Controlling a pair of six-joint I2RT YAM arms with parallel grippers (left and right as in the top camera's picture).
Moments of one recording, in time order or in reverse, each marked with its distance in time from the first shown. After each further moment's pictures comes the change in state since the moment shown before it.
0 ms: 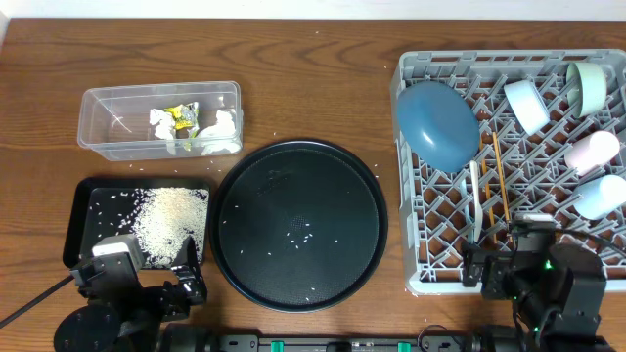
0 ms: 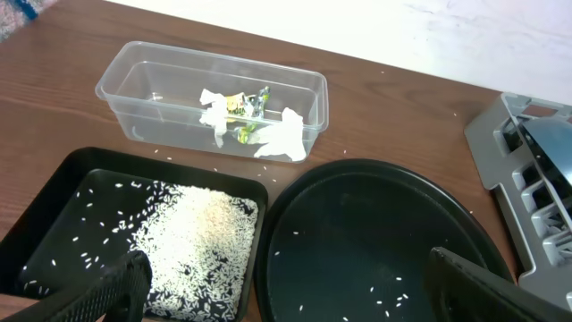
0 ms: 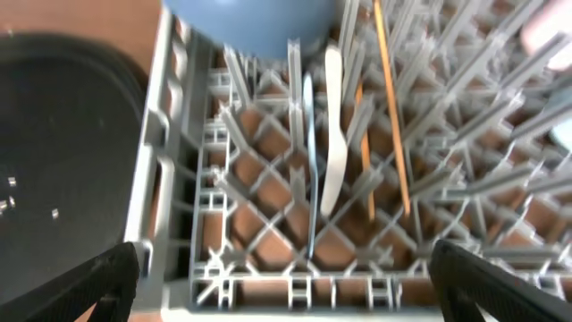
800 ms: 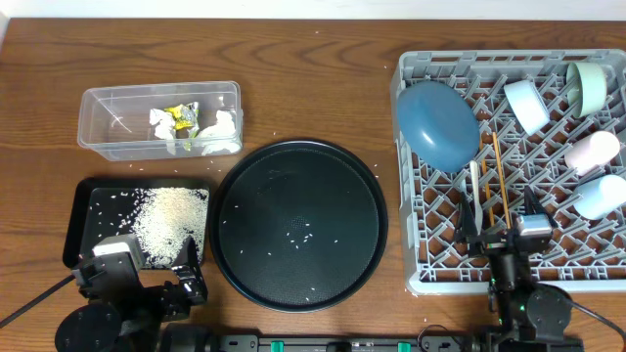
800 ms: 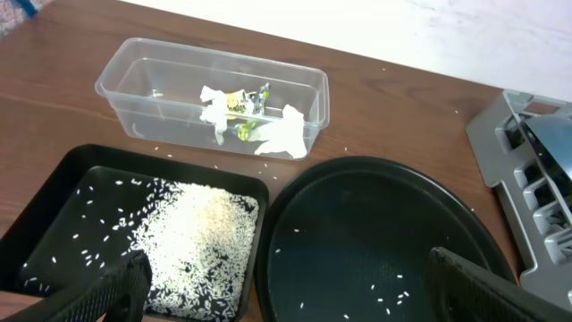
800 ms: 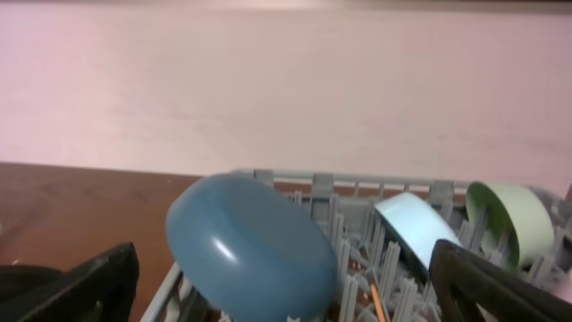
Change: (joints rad) left arm 0.000 0.000 -0.004 -0.004 0.000 0.000; right arm 0.005 -0.384 -0.665 1.138 -0.049 -0.007
